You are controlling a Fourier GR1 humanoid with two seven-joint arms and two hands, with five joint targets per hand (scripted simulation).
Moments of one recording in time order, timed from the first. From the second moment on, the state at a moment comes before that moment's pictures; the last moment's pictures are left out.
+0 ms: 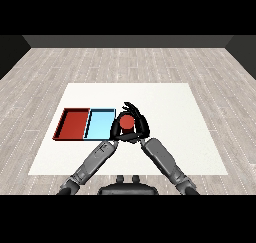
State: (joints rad) left arm -0.46 0.02 -0.55 -1.33 0.16 0.61 -0.21; right arm -0.47 -0.03 0.48 -1.44 -0.28 -0.38 -0.30
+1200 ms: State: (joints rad) left arm -0.34 0.15 -0.37 -1.42 0.10 0.47 -0.15; right arm -0.23 -0.19 0.14 -1.80 -0.29 -0.29 -0.25
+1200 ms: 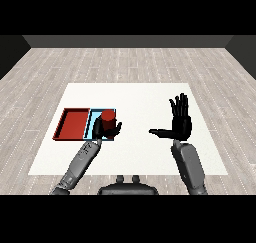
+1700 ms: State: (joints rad) left arm -0.37 0.31 -0.26 -1.46 0.02 0.46 -0.01; right arm -0.04 -0.23 0.06 -1.65 -0.30 -0.17 -0.37
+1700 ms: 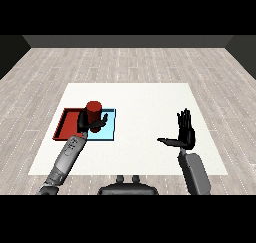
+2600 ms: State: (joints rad) left arm -0.56 0.46 0.00 -0.65 -0.05 0.38 -0.13; right arm -0.06 -0.22 0.02 -1.46 -0.28 -0.11 -0.48
